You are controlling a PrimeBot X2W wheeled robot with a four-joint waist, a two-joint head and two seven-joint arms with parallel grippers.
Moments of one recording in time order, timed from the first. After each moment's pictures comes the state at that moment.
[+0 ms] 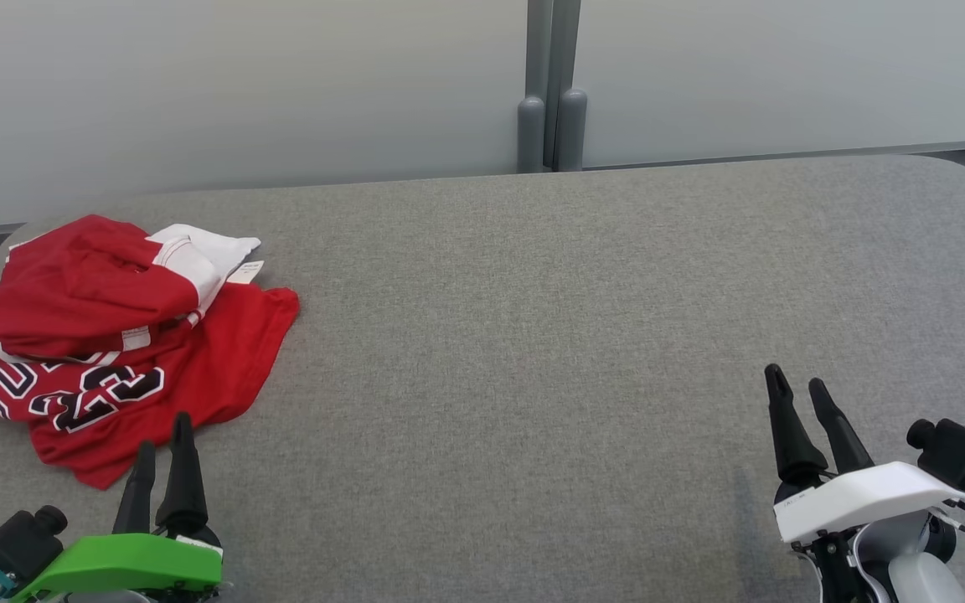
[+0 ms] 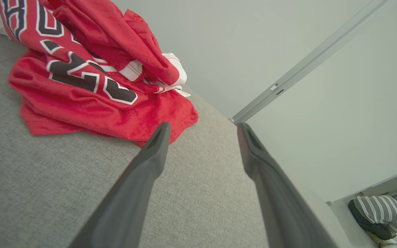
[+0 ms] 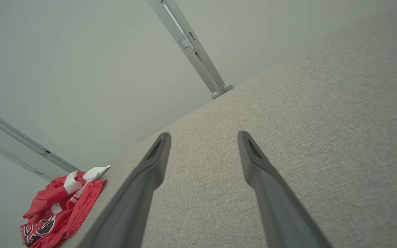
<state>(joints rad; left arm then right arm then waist) 0.00 0.08 0.06 0.21 -0.85 -0.13 -0.09 -0.03 -0.05 0.00 0.15 0.65 0.13 -0.09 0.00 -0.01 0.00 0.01</state>
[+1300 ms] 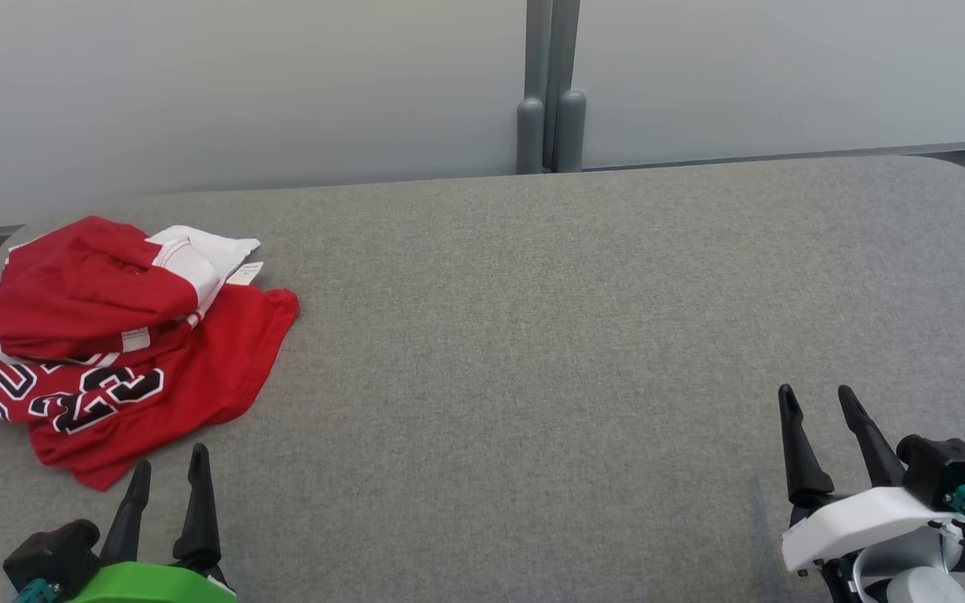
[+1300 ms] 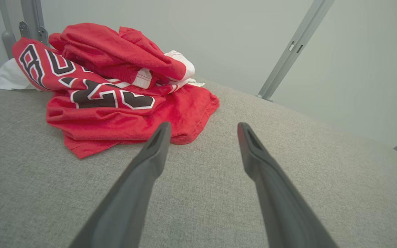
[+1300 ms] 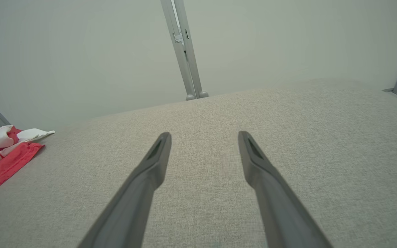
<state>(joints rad) 0.03 0.14 0.00 0.27 -0.53 -0.13 -0.19 -0.01 -0.07 -0.03 0.20 0.28 0.13 -0.19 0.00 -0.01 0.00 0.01</state>
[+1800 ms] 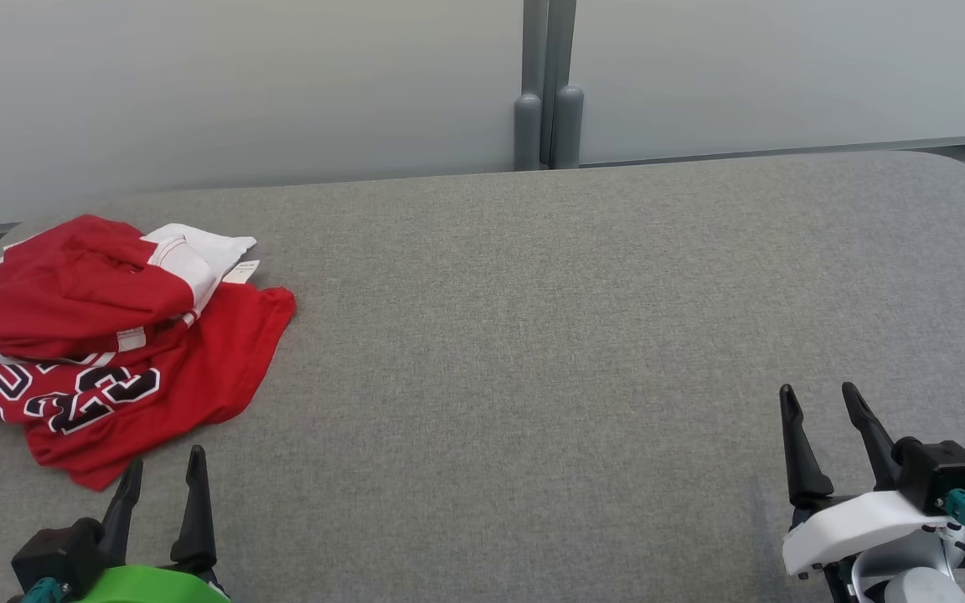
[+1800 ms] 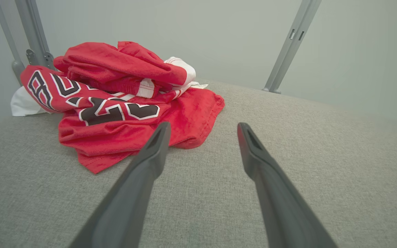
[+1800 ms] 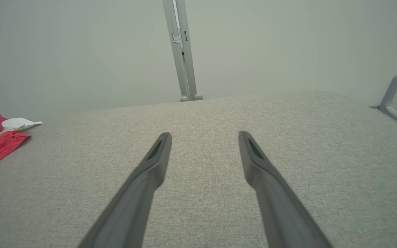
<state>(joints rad) 0.03 0.16 0.00 0.28 -0.41 -0.13 -0.22 -0.01 -0.07 -0.05 0.20 0.18 0.13 -0.22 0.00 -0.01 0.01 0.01</state>
